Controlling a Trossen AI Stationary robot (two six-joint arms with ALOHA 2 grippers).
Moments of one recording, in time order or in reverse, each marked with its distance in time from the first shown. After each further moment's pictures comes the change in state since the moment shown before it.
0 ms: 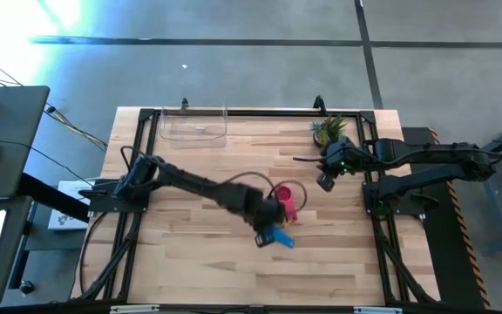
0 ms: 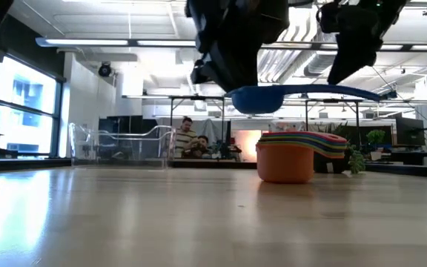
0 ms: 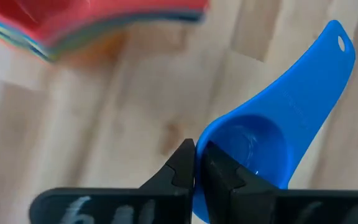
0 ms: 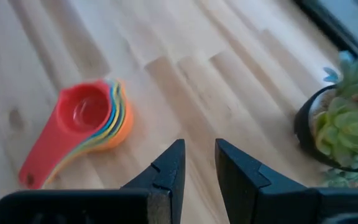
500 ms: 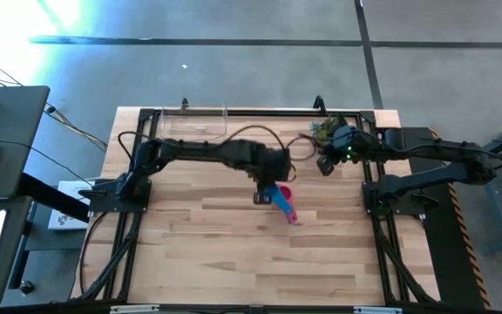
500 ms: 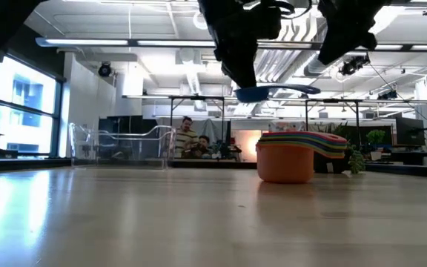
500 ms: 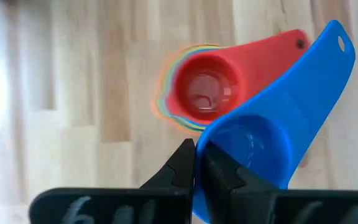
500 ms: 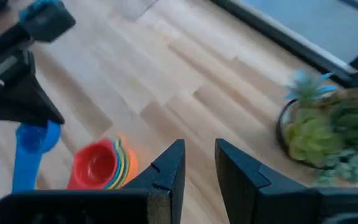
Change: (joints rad) left arm 0.249 -0.001 0.167 -0.124 0.023 0.656; right arm -0.084 0.000 0.153 -0.064 0.027 0.134
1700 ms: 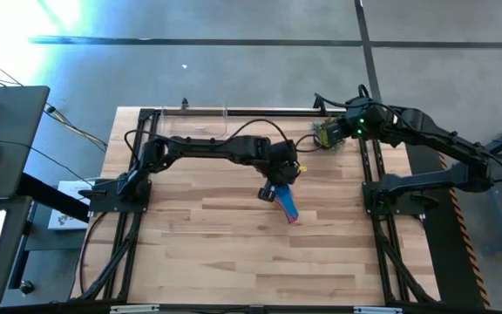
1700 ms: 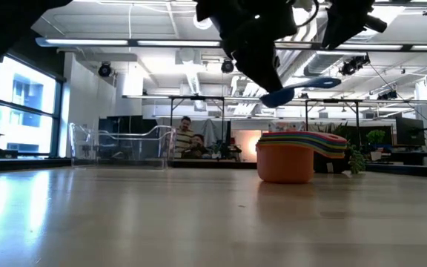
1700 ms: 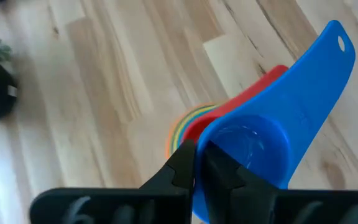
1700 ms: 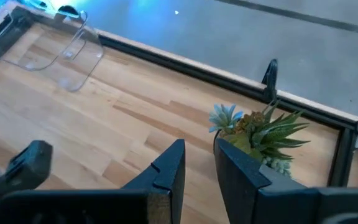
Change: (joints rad) left arm 0.058 0.058 0.019 0.187 0.168 0.346; right arm -0.211 0.023 0.220 -0.157 0.100 0.077
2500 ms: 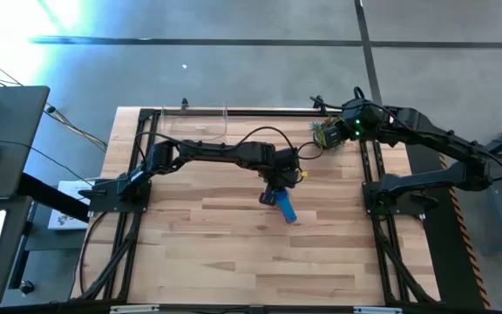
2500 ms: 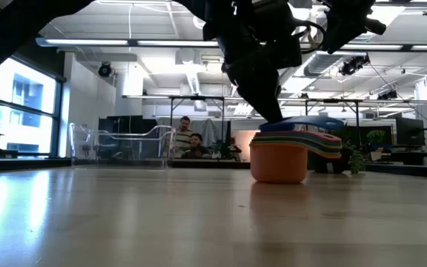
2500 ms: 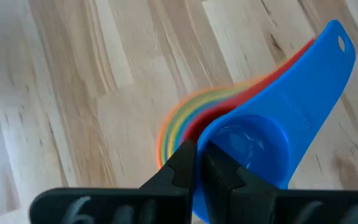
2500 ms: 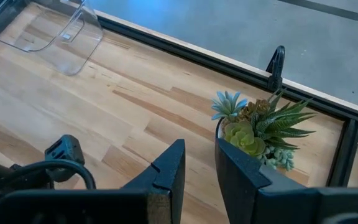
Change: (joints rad) left arm -0.006 0.094 -0.001 -0.007 0.008 -0.065; right arm 0.001 0.021 0.000 -0.027 -0.037 -0.001
